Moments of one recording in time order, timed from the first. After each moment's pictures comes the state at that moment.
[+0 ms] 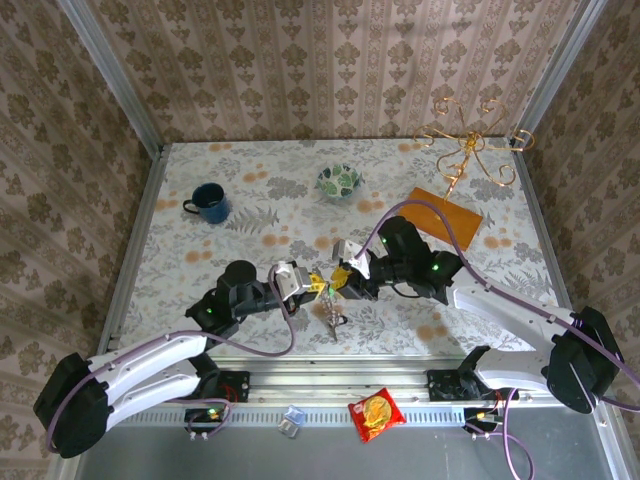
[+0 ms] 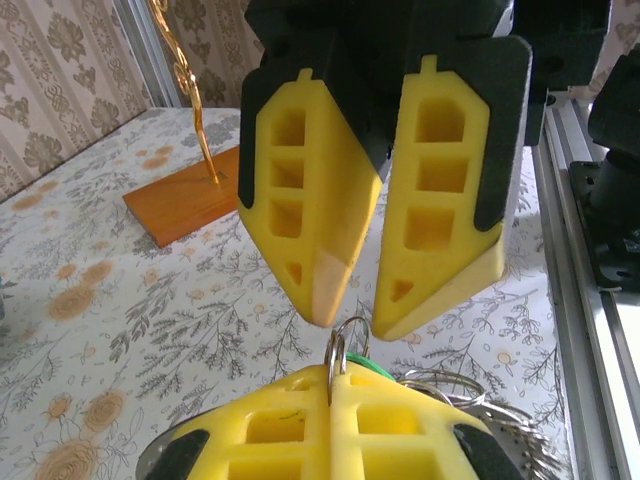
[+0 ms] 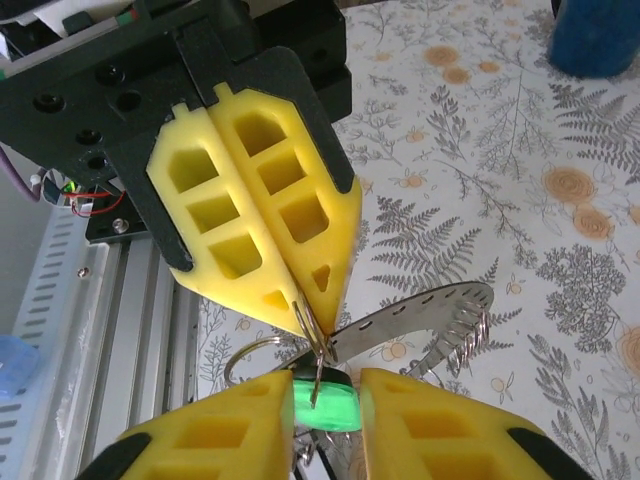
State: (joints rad) left arm -0.83 0.89 0.35 0.31 0.47 0.22; right arm 0.70 1.21 0.83 -0.27 -0.61 -0.34
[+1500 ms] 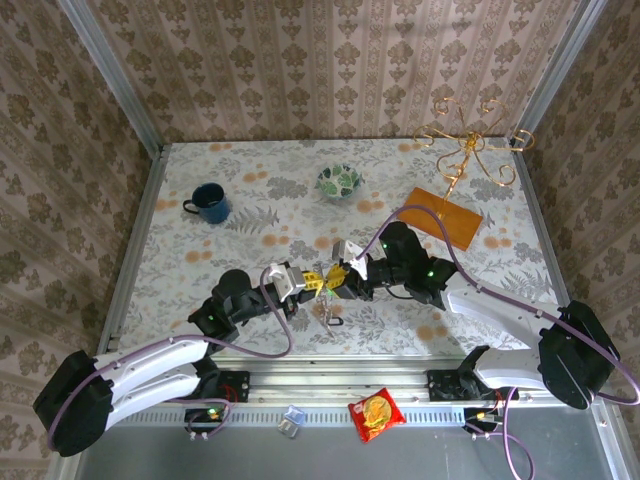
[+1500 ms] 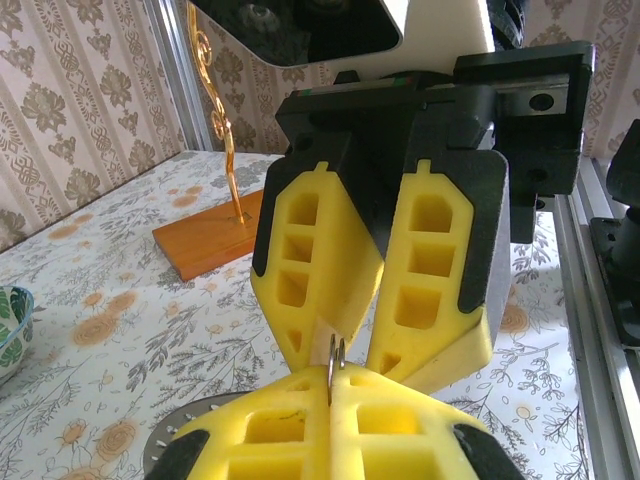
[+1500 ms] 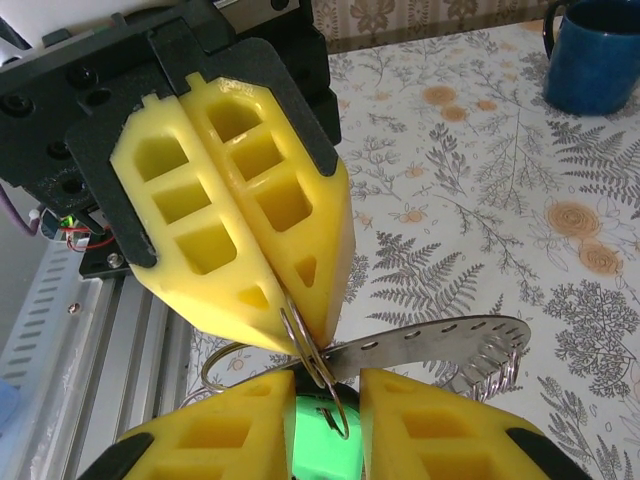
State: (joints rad) left arm -0.85 0.89 0.26 0.55 0.42 0.13; right arm 0.70 1.24 0.73 -0.02 -0.65 -0.28
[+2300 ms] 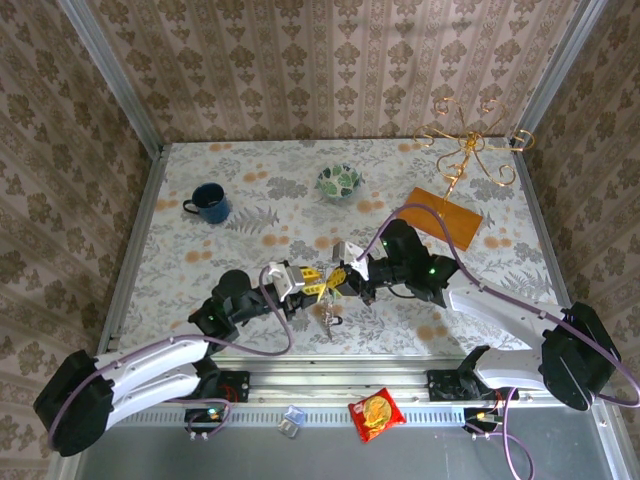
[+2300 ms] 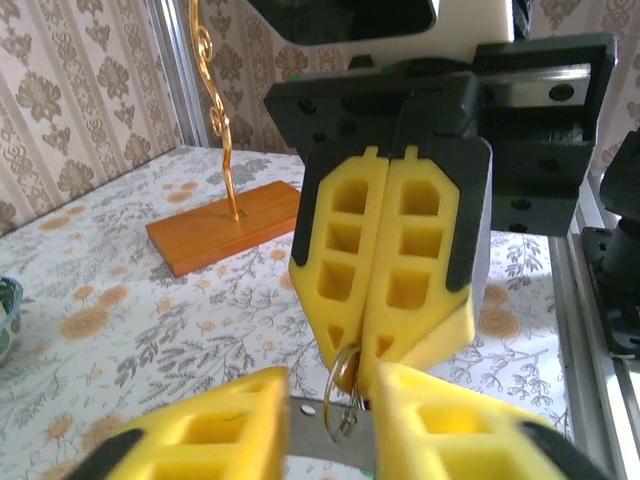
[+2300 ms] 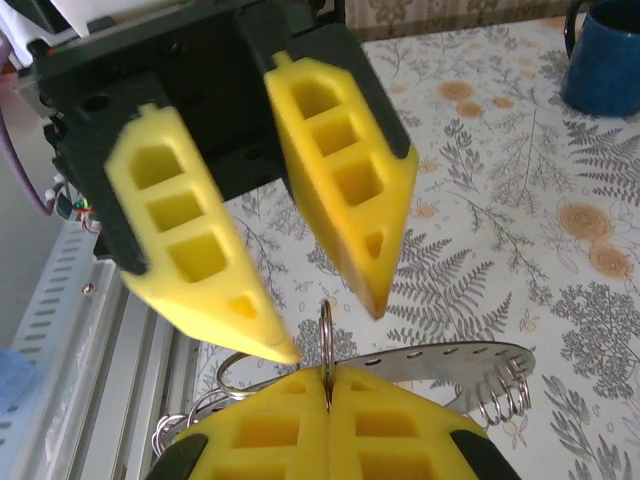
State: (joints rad) left arm -0.85 0.88 0.26 0.53 0.42 0.10; right arm 0.69 1.24 0.77 -0.13 -0.67 -0.35
